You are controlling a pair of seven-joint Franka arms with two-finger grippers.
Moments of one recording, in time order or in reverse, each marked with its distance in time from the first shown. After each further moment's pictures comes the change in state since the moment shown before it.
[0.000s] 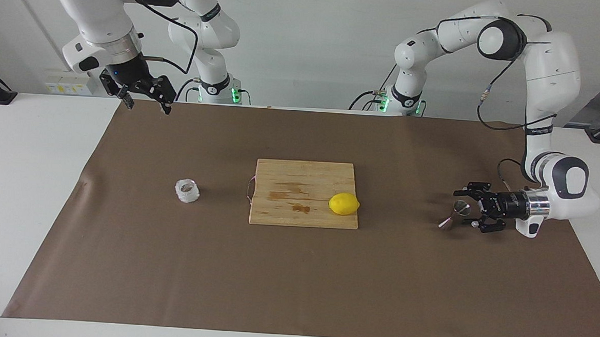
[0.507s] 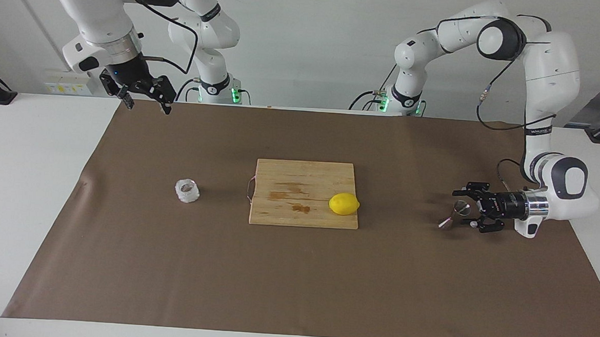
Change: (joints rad) left arm -0.002 0.000 -0.002 0.001 0.000 0.000 -0.004; right arm 0.000 0.000 0.000 0.000 0.000 0.000 0.000
